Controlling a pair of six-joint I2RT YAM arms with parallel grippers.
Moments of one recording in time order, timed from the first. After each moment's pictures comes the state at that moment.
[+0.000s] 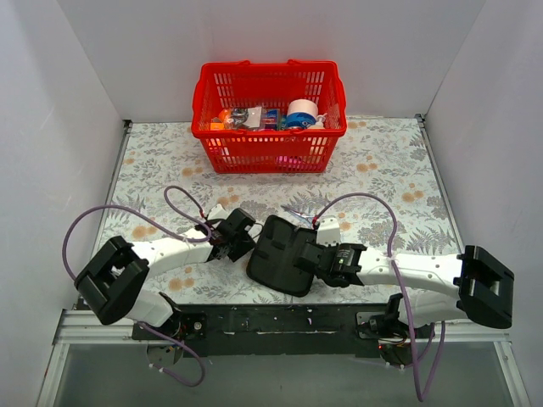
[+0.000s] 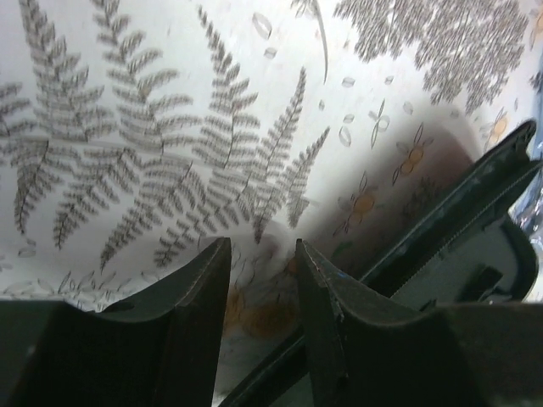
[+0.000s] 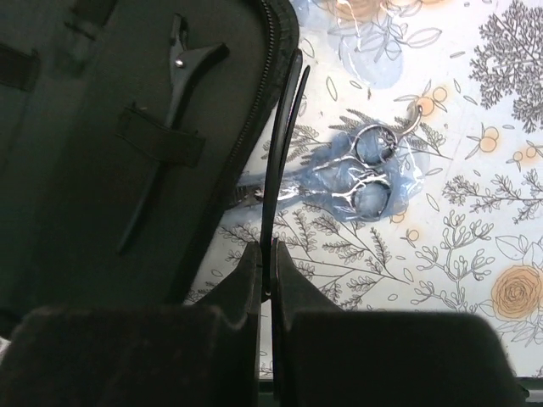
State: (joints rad) left arm -0.78 1.43 0.69 -0.34 -0.28 -1.33; right arm 1.24 1.26 0.72 -0.75 0.64 0.96
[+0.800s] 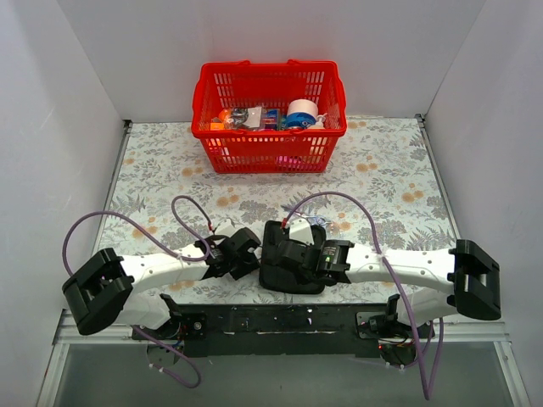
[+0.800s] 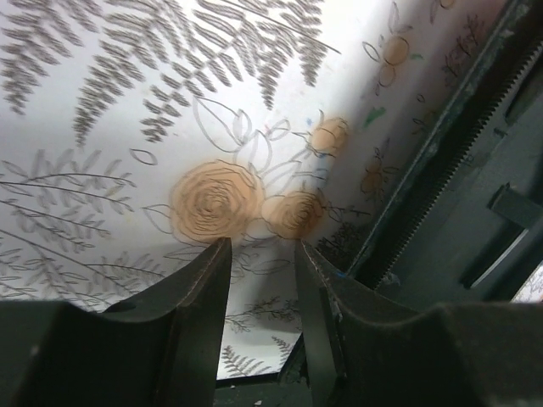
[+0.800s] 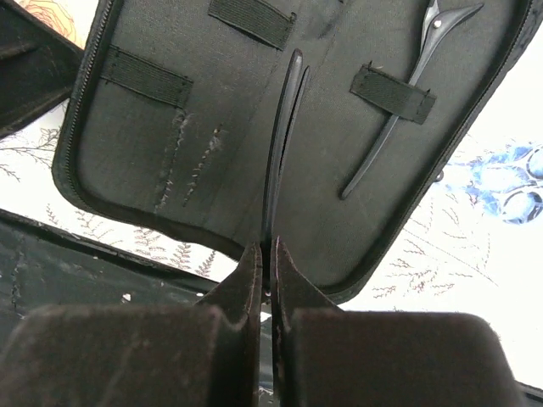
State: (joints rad) left arm -0.96 1.29 0.58 -0.38 -0.25 -1.36; right arm 1.32 1.36 0.92 -0.74 0.42 0.82
